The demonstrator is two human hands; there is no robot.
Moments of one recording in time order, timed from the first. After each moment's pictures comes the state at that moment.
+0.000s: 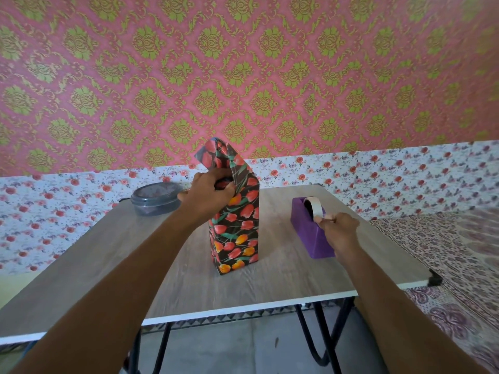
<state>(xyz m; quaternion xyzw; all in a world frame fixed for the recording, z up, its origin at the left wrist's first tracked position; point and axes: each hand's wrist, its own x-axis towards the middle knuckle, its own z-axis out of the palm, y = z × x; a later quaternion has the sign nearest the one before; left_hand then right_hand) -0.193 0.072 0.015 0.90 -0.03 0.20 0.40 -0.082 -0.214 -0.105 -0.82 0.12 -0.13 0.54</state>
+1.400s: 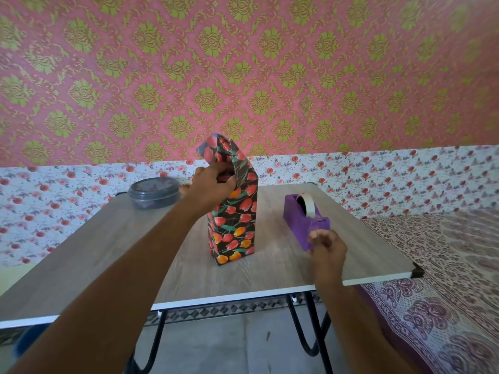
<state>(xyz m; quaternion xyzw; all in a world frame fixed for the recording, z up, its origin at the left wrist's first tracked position) -0.187 0.072 0.010 0.89 -0.05 0.21 0.40 -0.171 -0.182 -0.142 -0.65 0.06 -0.26 0.71</state>
